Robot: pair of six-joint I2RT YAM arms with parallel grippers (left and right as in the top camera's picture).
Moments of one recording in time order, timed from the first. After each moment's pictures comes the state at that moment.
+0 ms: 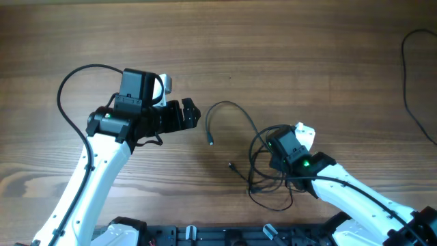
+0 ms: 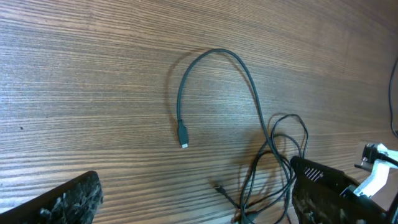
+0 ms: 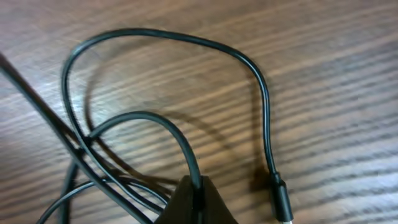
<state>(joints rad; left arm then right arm) -0.23 1.29 1.04 -0.84 0.33 -0.43 0.59 1.29 0.49 -0.41 0.26 0.88</state>
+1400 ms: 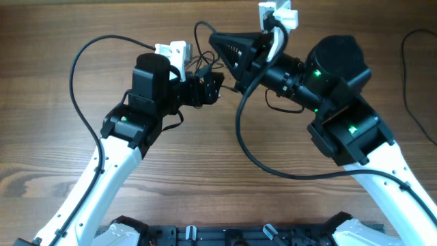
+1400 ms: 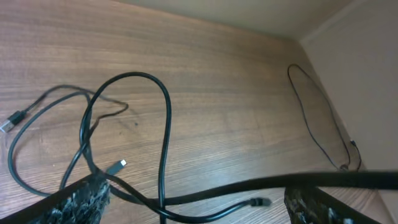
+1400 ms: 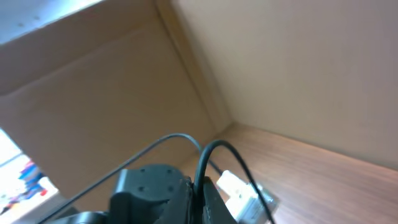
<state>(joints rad) -0.37 1.30 1.05 -0.32 0.29 -0.42 0.58 1.27 1.38 -0.07 -0.46 0.47</state>
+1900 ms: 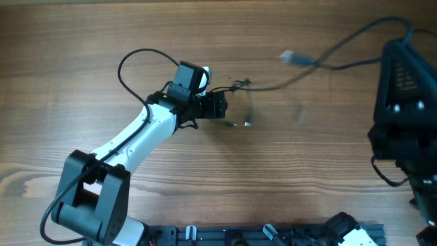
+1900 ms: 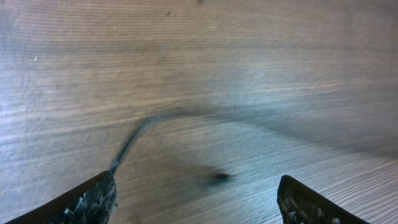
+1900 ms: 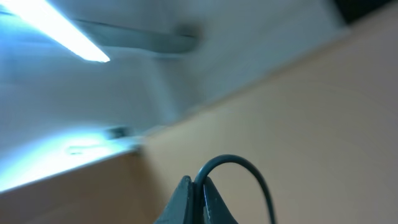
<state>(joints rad) -0.42 1.68 1.04 -0.40 0.23 -0.42 0.57 0.80 1.40 -0.08 0.09 0.40</state>
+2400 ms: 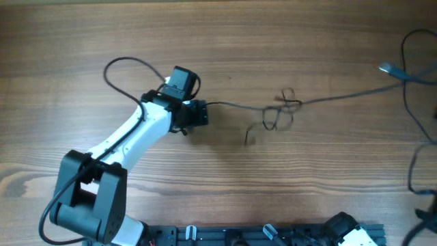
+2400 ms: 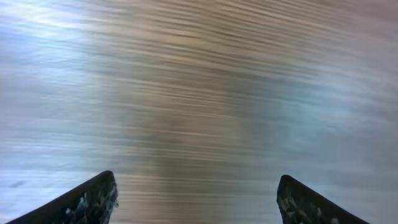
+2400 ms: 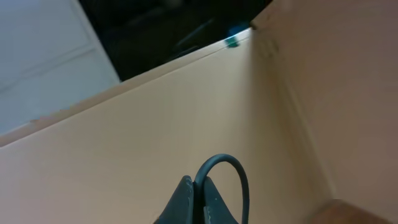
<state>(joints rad) -0.36 1.68 1.04 -0.64 0.01 -0.54 0.57 0.79 1.49 -0.20 0.93 0.07</state>
